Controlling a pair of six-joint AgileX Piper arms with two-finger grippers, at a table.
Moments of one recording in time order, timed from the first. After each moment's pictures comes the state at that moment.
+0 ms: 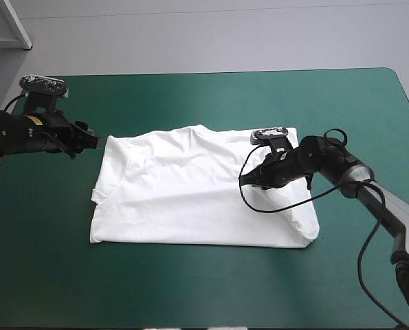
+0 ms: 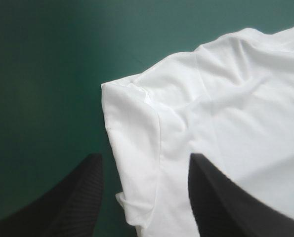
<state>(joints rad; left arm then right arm) -0.03 1.29 -1.45 -0.17 1.06 0.28 0.38 1.61 -1.17 0.44 0.74 -0.23</state>
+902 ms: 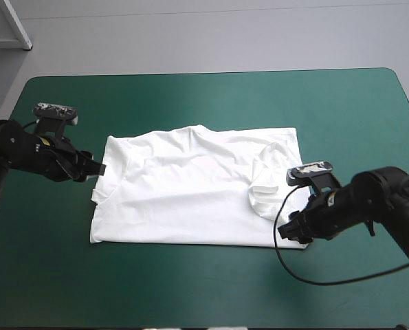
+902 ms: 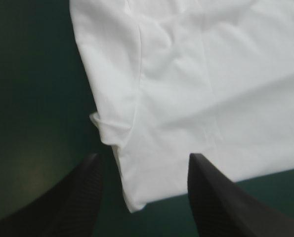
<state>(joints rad) -0.03 1.28 -1.35 -0.17 1.25 0.25 0.38 1.14 -1.02 0.25 1.19 -0.04</state>
